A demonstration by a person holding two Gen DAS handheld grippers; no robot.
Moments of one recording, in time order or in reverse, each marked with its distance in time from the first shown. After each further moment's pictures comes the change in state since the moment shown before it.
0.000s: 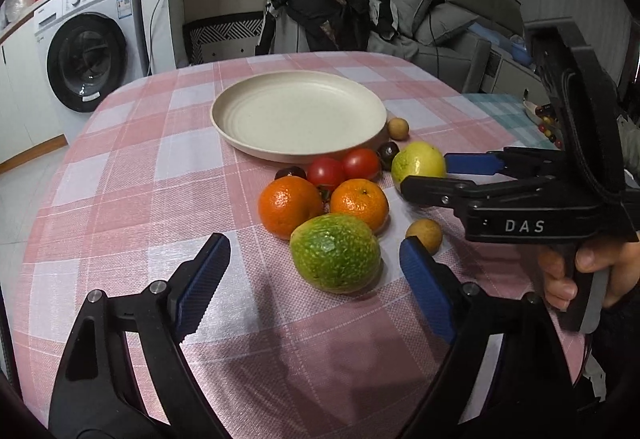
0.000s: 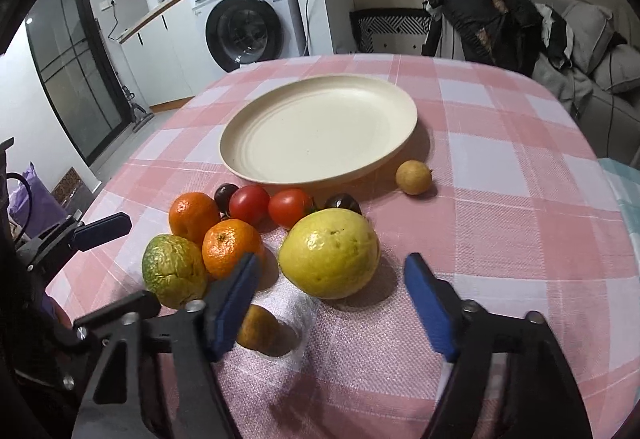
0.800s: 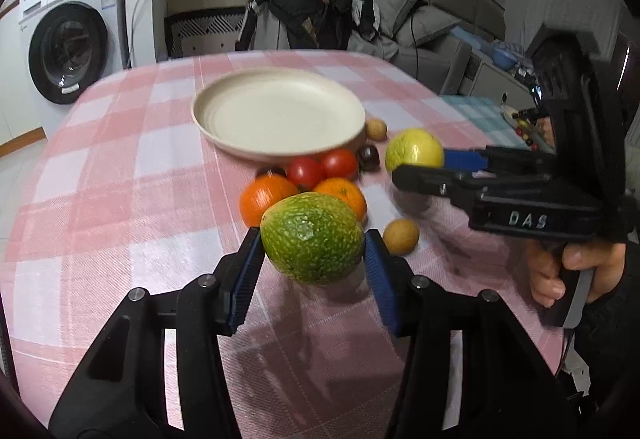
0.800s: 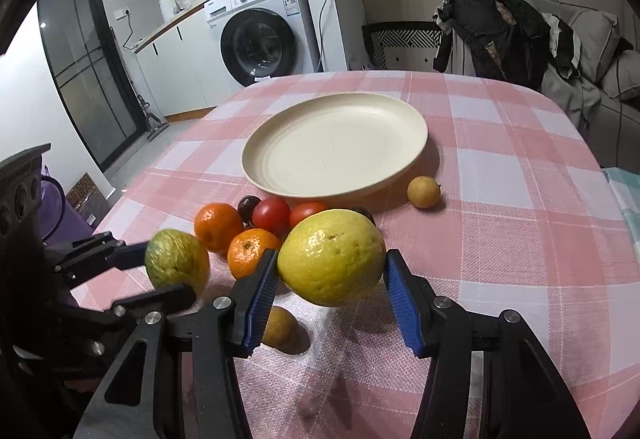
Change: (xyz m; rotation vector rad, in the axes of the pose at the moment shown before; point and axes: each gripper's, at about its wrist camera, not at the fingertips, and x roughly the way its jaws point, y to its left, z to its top) left arm -0.007 0.012 0.006 -0.023 -0.013 -0.100; right arm -0.022 0.006 -0.001 -0.026 -0.065 0.053
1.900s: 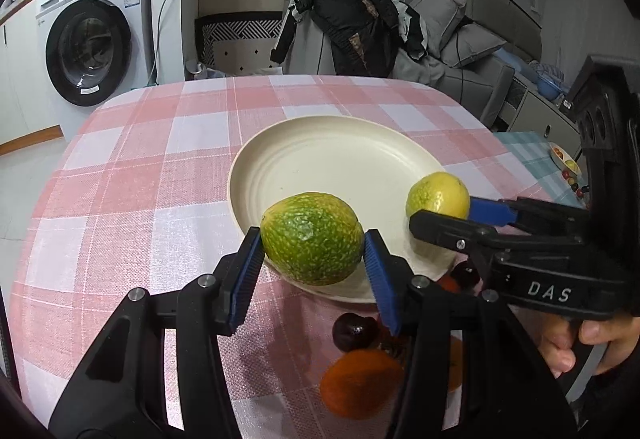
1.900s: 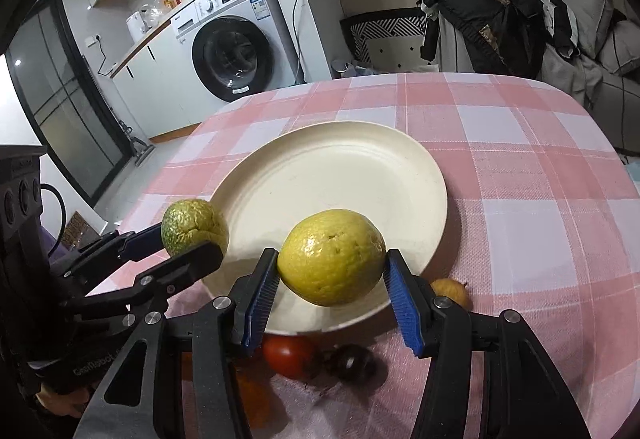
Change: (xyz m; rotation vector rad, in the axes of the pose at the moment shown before) left arm 0.092 0.057 0.087 -0.064 -0.006 0.109; right arm 0.077 -0.019 0.073 0.110 0.028 -0.021
